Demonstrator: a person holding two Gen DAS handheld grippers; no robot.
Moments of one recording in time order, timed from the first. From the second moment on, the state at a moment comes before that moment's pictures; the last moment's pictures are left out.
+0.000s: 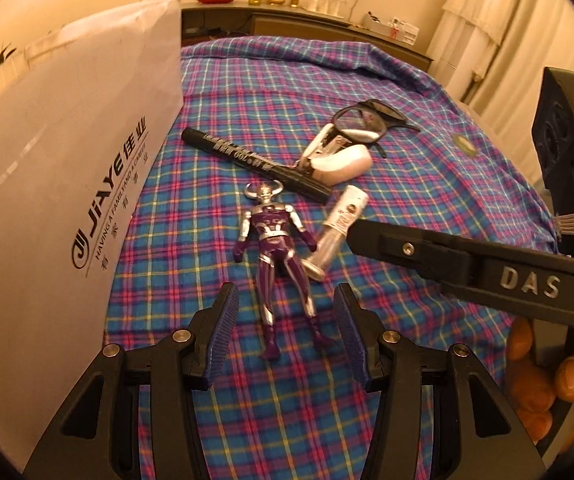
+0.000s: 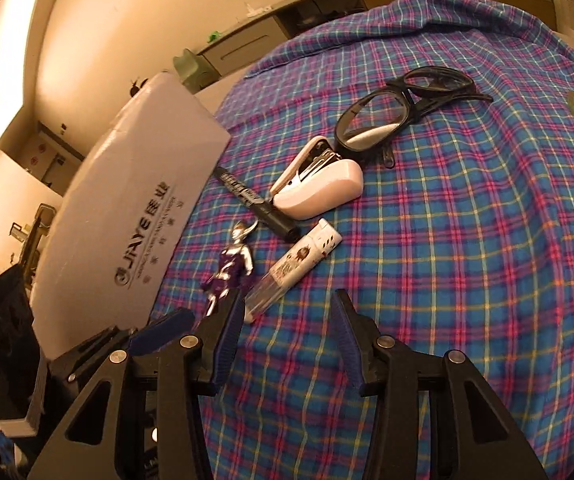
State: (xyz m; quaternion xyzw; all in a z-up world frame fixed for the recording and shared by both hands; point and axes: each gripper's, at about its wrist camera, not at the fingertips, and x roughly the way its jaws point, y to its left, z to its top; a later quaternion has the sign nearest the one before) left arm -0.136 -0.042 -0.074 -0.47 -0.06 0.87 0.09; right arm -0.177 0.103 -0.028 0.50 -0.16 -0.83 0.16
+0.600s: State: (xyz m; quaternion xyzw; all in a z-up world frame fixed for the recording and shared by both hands) left arm -0.145 -0.051 -0.078 -0.46 -0.09 0.88 0.08; right arm -0.184 0.094 -0.018 0.50 -0.02 -0.86 0.12
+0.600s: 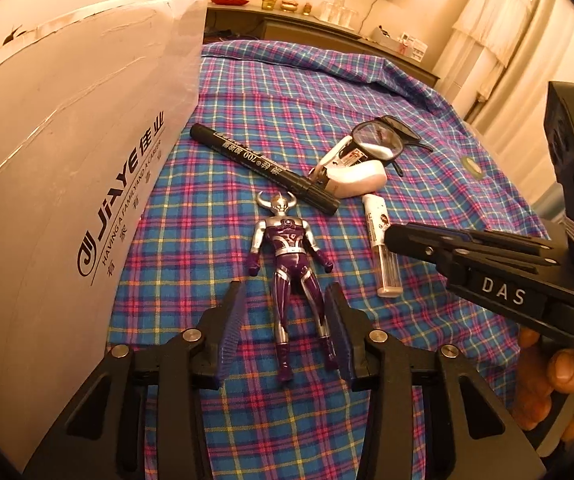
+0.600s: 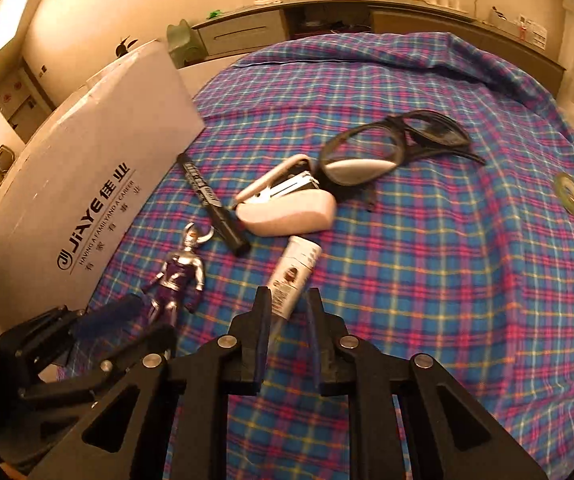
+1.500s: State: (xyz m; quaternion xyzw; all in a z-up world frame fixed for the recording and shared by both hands) left arm -0.127 -0.038 -0.044 -0.44 -0.08 0.89 0.07; right arm -0.149 0.107 -0.008 0.48 -0.06 -0.86 0.14
